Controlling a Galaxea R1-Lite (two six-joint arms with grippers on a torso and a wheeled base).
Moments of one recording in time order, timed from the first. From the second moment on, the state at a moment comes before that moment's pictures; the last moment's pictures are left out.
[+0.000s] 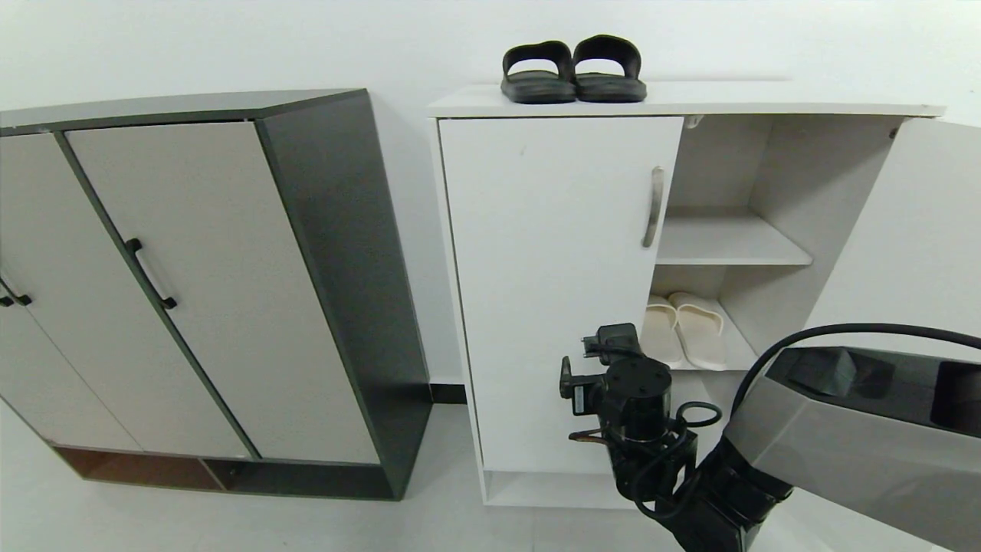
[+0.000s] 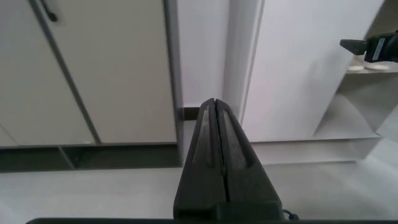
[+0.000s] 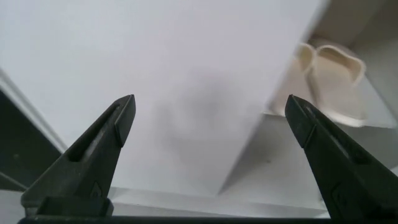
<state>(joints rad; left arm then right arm) 0.00 0.00 0.00 0.00 -0.03 0.00 0.76 2.29 -0.90 -1.29 -0.73 0.02</state>
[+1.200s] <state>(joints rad) 0.00 0.00 0.00 0.00 -0.03 0.00 0.74 2.31 -0.86 -1.38 -0.69 -0.01</state>
